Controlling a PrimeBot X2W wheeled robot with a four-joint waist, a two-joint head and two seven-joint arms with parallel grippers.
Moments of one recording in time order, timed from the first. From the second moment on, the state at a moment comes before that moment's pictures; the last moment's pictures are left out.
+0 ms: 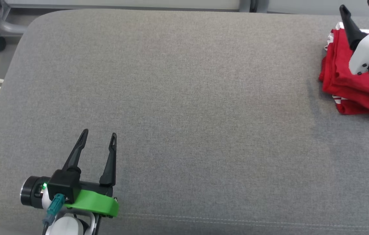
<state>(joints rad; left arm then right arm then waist) -0.11 0.09 -0.11 0.16 -0.08 -0.13 -0.26 -1.18 -0.60 1.06 0.96 1.04 0.13 -0.25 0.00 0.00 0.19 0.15</state>
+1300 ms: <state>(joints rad) 0.05 0.09 0.01 0.15 -0.08 -0.09 -0.26 -0.25 -0.22 0.18 0.33 0.40 0.13 -0.26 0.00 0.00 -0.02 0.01</state>
